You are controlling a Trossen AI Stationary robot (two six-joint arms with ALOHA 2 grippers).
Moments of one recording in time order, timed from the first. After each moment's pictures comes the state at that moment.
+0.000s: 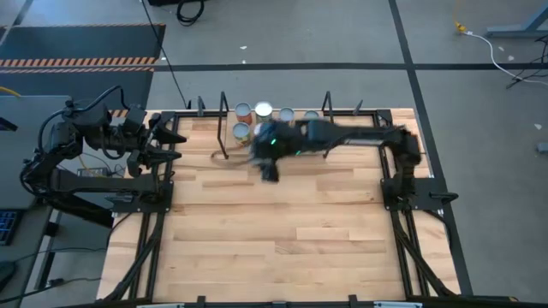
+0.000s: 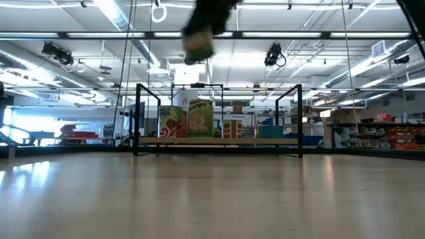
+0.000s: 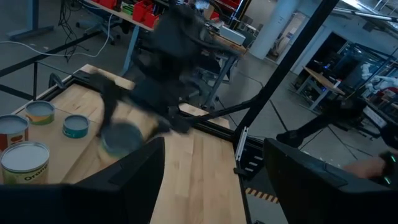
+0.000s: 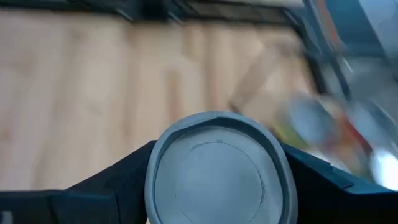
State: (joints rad) left arm 0.23 0.71 1.33 -0.77 0.27 -0.38; right arm -0.06 1.91 1.93 -0.79 0.09 -0.10
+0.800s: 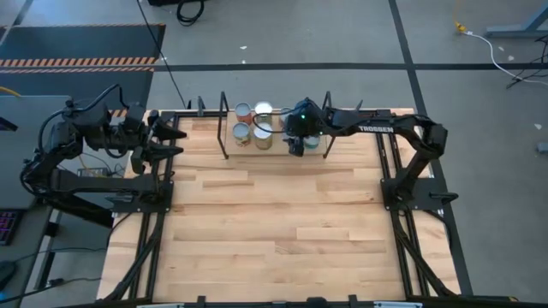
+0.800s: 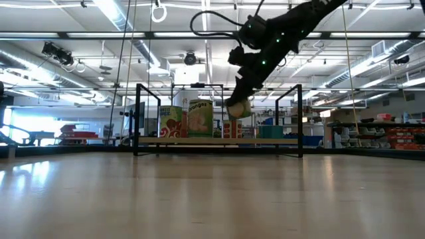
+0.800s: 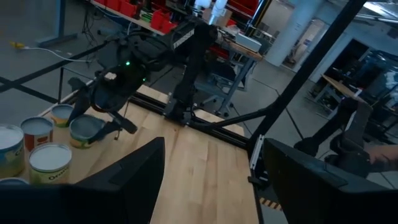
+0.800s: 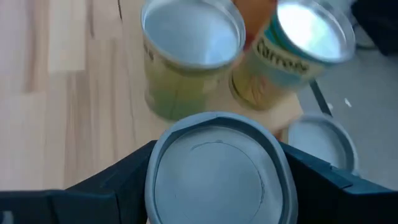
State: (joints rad) left arm 0.23 0.71 1.33 -0.77 0.20 -0.38; right arm -0.43 1.68 1.20 -0.29 0.01 -0.30
